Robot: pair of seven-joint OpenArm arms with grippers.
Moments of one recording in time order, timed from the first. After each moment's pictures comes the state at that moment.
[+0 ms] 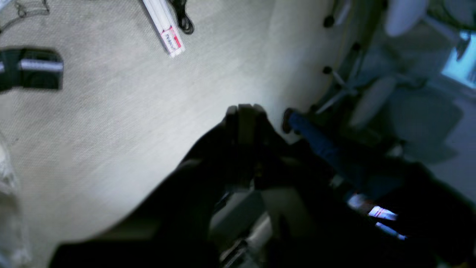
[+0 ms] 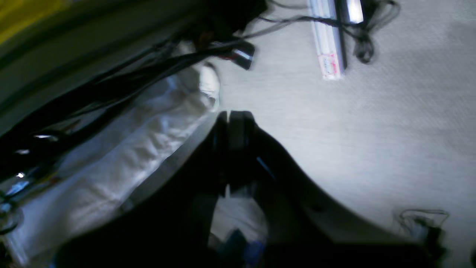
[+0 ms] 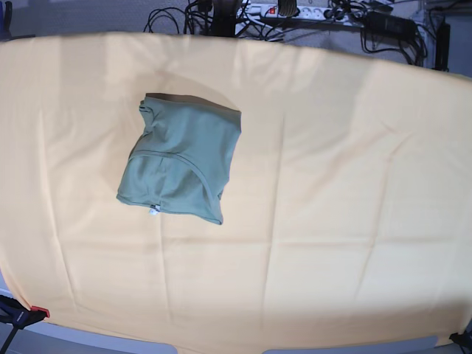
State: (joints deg) left arm 57.8 -30.6 -6.2 99.5 -55.8 -34.8 60.9; right arm -49.9 11.6 29.2 78.9 55.7 41.7 -69.0
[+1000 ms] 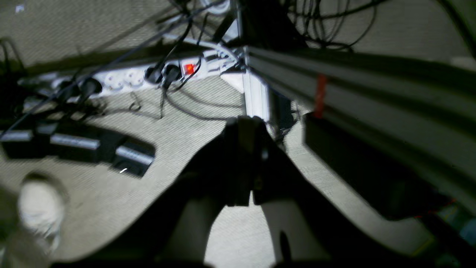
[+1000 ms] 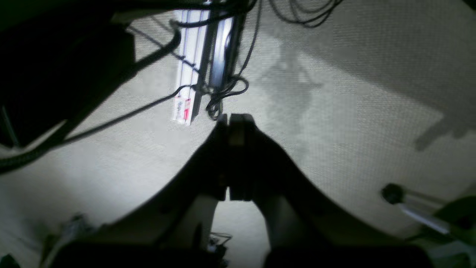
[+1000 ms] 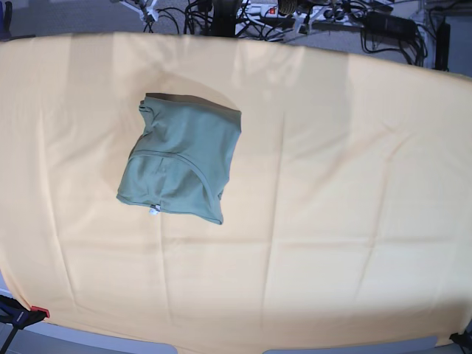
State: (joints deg) left arm 19.5 -6.3 6.6 34.6 -7.1 -14.2 2.9; right arm -17.9 8.6 -9.7 34.1 -1.3 15.4 -12.9
